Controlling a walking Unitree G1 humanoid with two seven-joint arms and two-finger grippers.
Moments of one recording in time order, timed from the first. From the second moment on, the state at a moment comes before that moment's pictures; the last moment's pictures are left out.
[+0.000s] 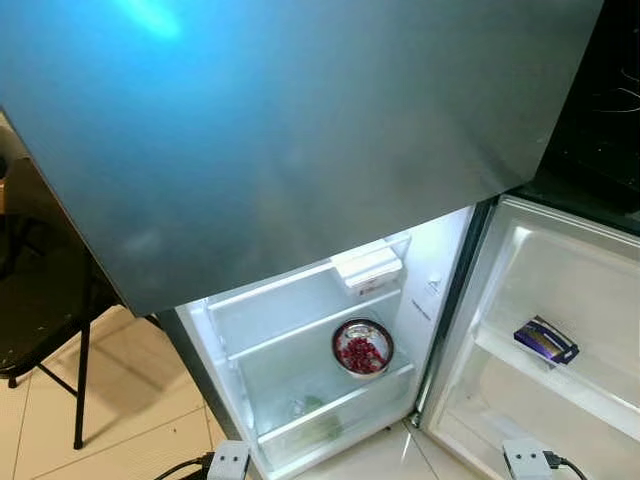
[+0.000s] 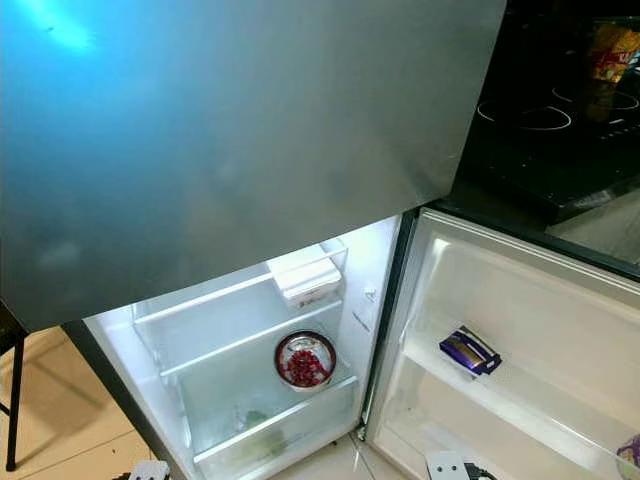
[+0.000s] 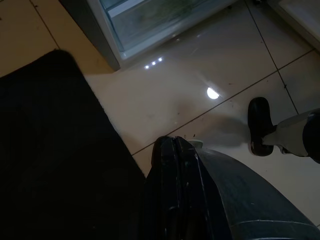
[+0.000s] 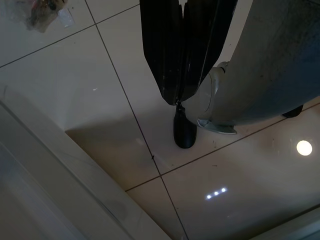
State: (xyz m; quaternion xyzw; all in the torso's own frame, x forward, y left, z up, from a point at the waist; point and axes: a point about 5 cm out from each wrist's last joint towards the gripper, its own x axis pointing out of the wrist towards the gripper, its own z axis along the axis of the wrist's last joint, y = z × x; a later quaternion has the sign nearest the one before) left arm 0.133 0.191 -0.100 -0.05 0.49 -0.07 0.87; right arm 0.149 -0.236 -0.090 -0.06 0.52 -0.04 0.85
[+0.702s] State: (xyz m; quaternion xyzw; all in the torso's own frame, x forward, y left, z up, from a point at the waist) left arm 0.131 0.196 -0.100 -0.05 0.50 -0.05 0.87; right arm 0.140 -0.250 -0.090 -0.06 0.53 -0.07 0.84
